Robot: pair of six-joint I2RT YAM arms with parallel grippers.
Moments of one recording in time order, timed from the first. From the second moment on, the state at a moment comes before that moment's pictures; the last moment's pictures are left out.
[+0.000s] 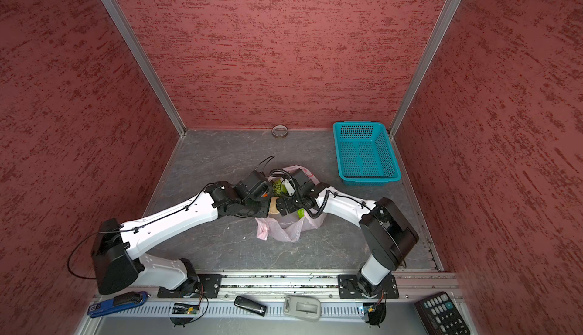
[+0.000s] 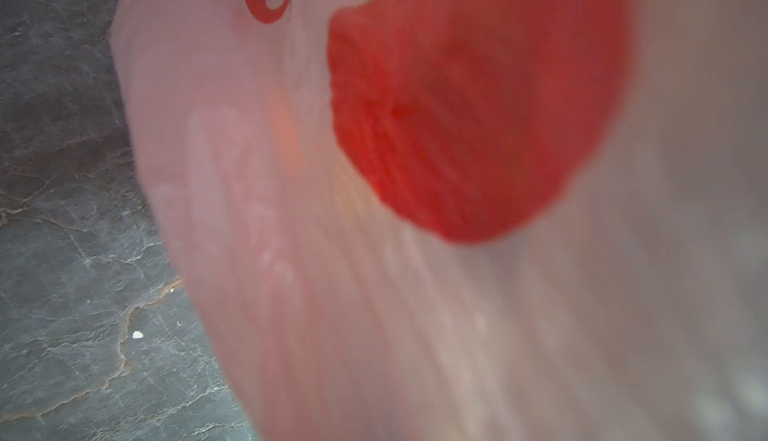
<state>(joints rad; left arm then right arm) -0.88 1.40 1.15 -0.88 -0.08 -0.72 0.71 1.63 1.00 -0.35 -0.18 0.28</state>
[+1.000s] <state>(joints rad) -0.89 1.41 1.20 -0.87 -0.08 -0.72 0.69 1.78 1.06 -0.37 -0.06 0.45</state>
